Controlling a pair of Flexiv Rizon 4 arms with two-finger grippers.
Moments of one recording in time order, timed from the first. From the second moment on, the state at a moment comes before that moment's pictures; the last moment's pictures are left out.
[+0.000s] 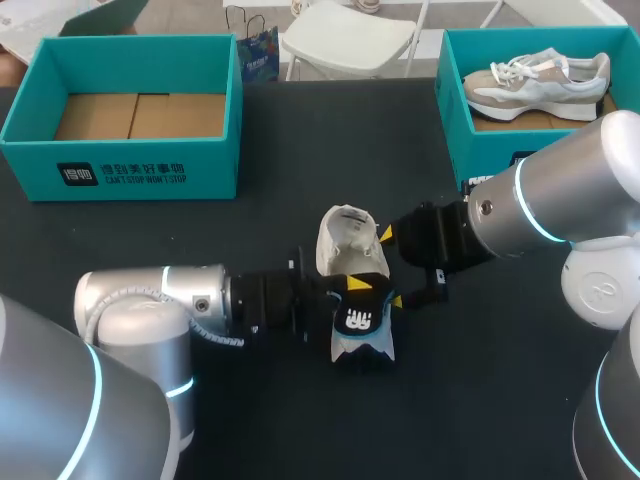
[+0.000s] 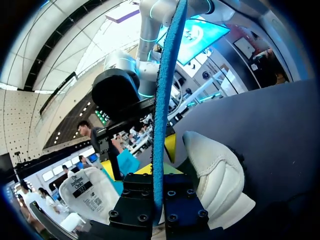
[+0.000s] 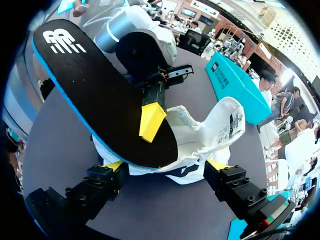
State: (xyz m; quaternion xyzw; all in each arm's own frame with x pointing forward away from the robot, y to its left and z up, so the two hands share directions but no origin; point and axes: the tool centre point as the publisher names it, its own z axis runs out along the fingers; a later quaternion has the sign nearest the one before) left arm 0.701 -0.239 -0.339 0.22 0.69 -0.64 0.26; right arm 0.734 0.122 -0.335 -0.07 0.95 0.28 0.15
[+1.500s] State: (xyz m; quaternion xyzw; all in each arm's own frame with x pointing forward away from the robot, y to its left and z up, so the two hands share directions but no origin) left arm 0.680 -0.230 -0.314 0.21 0.73 -0.59 0.27; right arm 0.734 0.122 -0.335 -0.07 0.95 0.28 0.15
